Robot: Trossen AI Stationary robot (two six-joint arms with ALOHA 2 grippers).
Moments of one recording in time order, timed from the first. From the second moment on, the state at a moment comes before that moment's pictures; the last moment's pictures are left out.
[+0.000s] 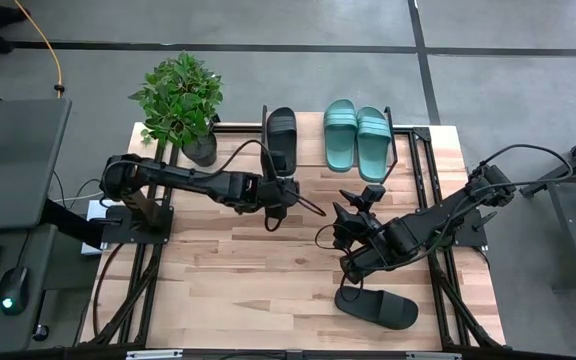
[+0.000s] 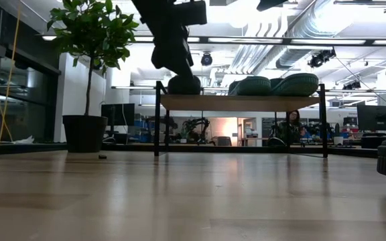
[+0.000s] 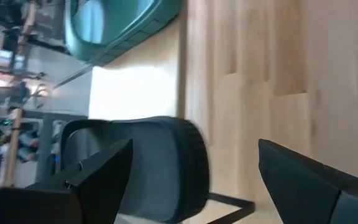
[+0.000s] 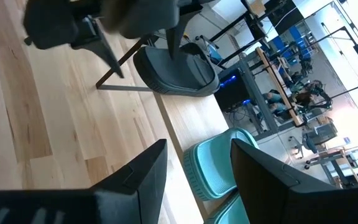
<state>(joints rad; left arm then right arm) 0.08 1.72 1.36 -0.55 -0.74 0.39 0.51 1.59 1.44 -1.19 1.19 0.47</state>
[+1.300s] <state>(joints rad) -0.13 1.70 1.36 -0.53 -0.90 0.30 0.51 1.59 1.44 -1.19 1.17 0.47</state>
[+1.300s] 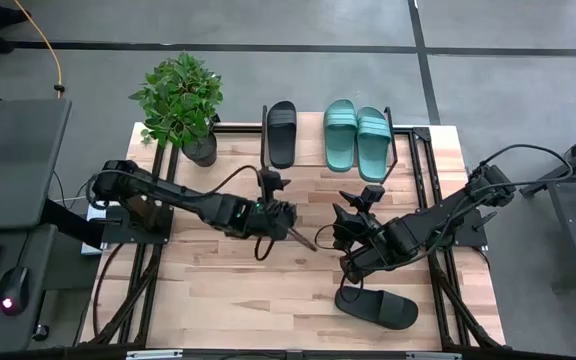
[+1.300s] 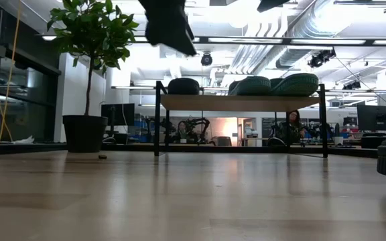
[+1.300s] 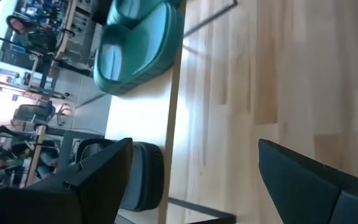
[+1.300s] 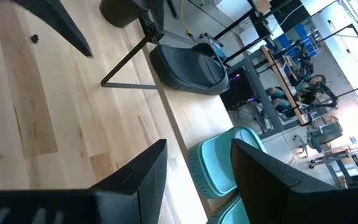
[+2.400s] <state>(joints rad) -0.35 1.64 1.36 -0.56 -0.93 0.05 0.51 1.59 1.44 -1.18 0.84 0.57</state>
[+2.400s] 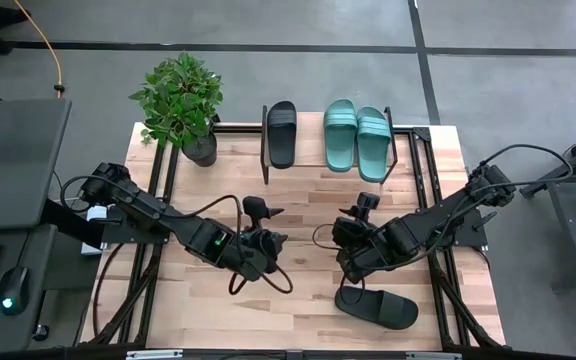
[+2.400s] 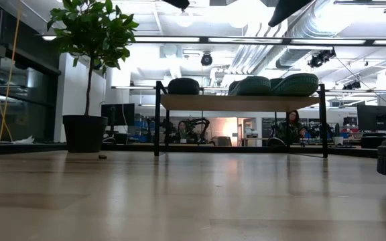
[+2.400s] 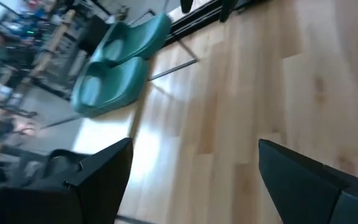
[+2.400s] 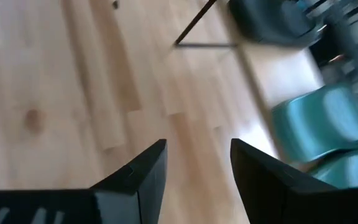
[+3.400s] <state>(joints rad) -0.45 1.64 1.36 -0.55 -0.64 -0.09 0.67 1.60 1.43 -1.19 0.36 1.24</state>
